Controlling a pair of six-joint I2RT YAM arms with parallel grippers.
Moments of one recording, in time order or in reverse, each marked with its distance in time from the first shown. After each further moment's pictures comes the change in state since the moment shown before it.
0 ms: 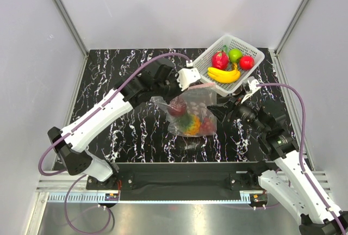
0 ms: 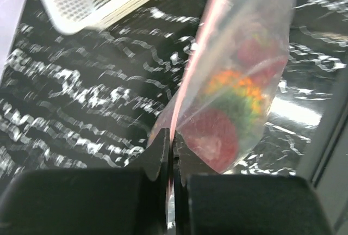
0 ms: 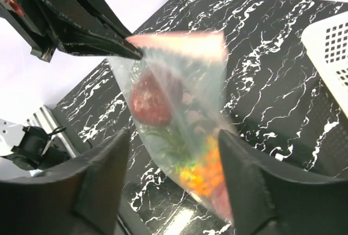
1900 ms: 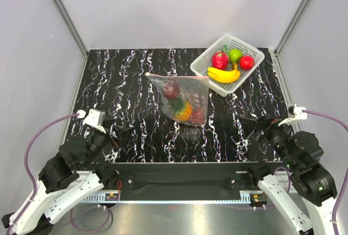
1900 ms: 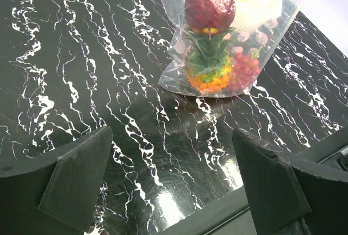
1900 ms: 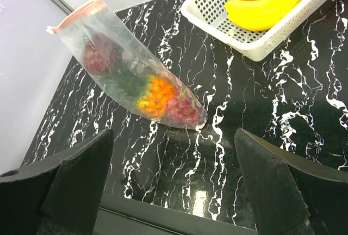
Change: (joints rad) left arm 0.004 -1.290 -0.903 0.100 -0.458 -0.670; right arm 0.000 -0.355 0.231 -0.697 0.492 0.154
